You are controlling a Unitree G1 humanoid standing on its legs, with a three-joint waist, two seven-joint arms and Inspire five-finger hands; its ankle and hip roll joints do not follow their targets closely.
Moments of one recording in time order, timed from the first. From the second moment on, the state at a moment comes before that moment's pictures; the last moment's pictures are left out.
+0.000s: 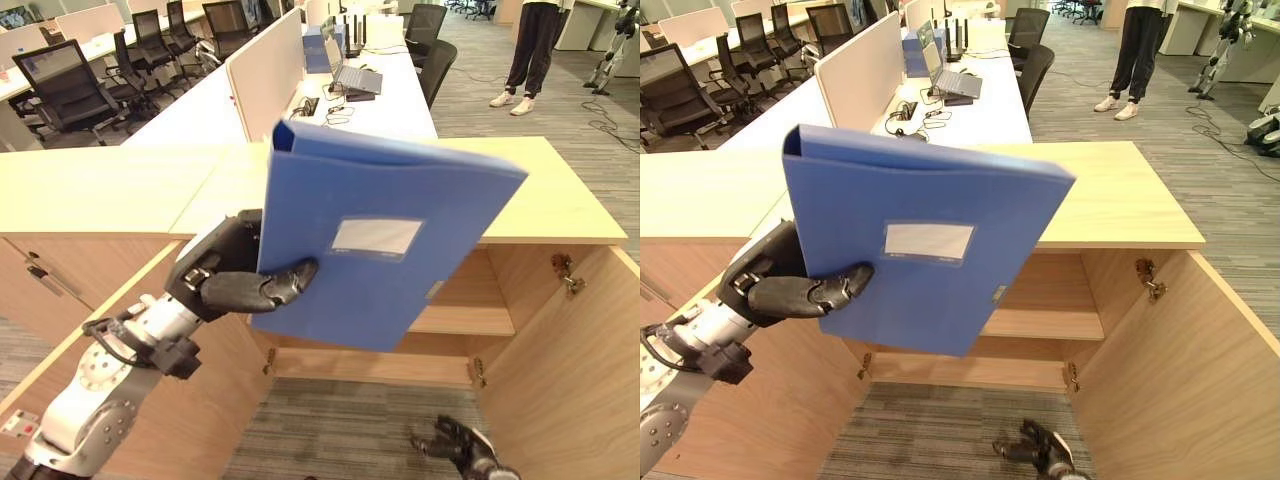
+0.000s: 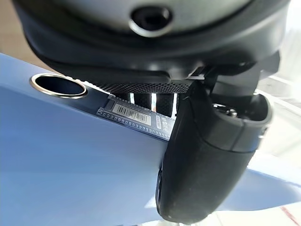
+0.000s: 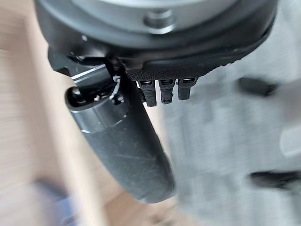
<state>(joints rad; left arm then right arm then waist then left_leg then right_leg) 0.11 0.92 -0.01 -0.36 -0.94 -0.11 -0.31 0.09 -0.31 0.20 0.73 0.57 -0.08 0.08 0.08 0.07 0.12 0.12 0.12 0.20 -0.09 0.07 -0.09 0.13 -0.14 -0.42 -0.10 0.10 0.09</state>
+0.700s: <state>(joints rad) 0.13 0.84 0.05 -0.28 -0.81 -0.11 -0.32 0.08 -0.40 0.20 0.25 1.03 -0.05 0.24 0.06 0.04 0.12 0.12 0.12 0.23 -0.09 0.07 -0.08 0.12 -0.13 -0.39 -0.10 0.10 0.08</state>
